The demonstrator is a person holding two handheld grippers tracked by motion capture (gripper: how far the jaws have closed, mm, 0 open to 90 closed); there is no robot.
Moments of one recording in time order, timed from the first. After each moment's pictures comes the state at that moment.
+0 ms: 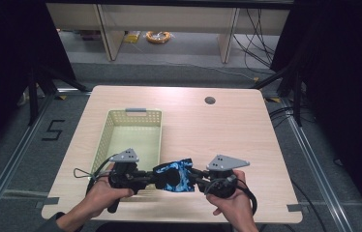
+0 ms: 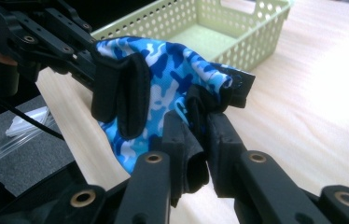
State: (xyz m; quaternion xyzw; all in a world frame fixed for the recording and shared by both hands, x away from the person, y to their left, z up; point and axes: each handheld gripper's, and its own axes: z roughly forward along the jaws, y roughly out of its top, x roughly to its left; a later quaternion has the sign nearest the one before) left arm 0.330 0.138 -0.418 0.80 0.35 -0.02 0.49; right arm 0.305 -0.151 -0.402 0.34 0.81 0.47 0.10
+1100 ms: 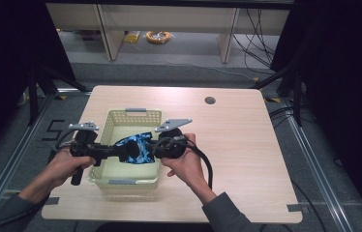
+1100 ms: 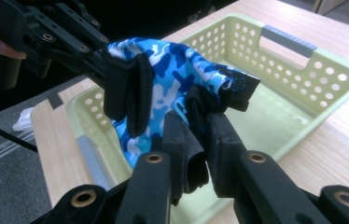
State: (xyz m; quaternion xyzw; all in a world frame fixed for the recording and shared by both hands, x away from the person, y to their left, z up) left arm 0.394 0.242 -0.401 0.79 0.41 0.00 0.46; right arm 0.389 -0.037 -0.376 0.31 0.84 0.44 0.07
